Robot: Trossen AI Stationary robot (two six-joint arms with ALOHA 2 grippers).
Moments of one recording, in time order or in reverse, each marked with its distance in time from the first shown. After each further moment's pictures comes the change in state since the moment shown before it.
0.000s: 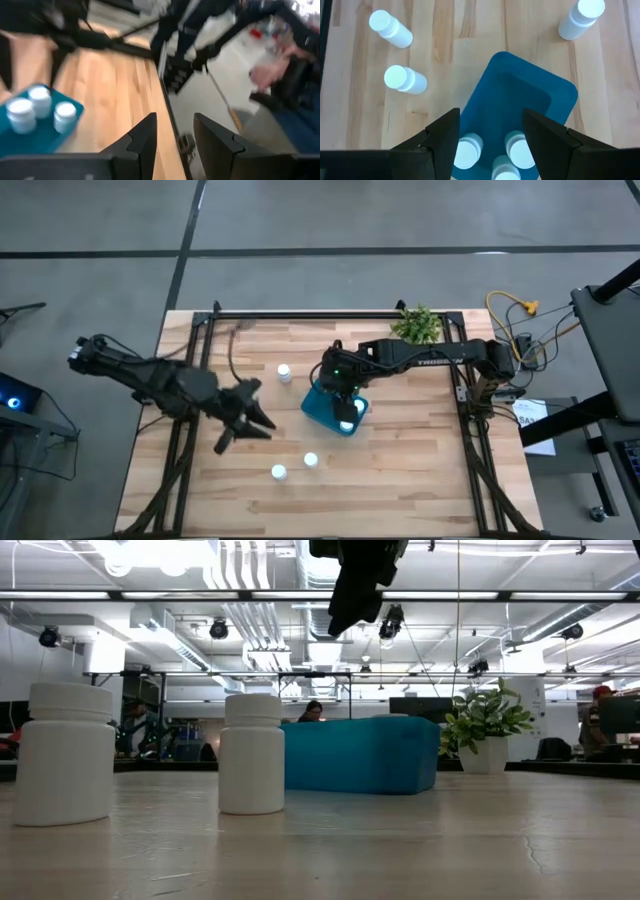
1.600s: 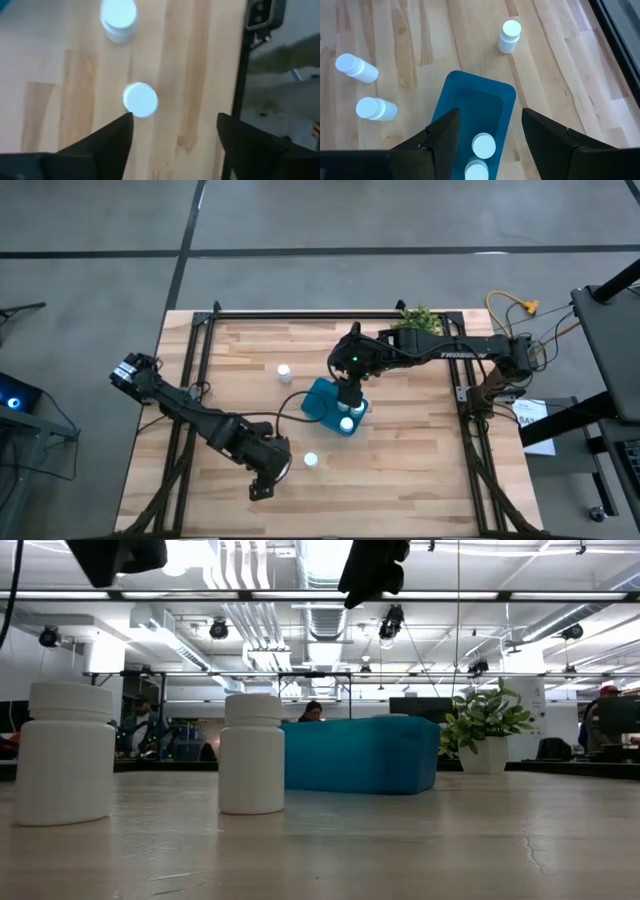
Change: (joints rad) left arm -0.200 0.595 0.342 -0.576 -0.029 -0.245; right arm -0.017 -0.129 -0.002 -0.024 0.203 0.116
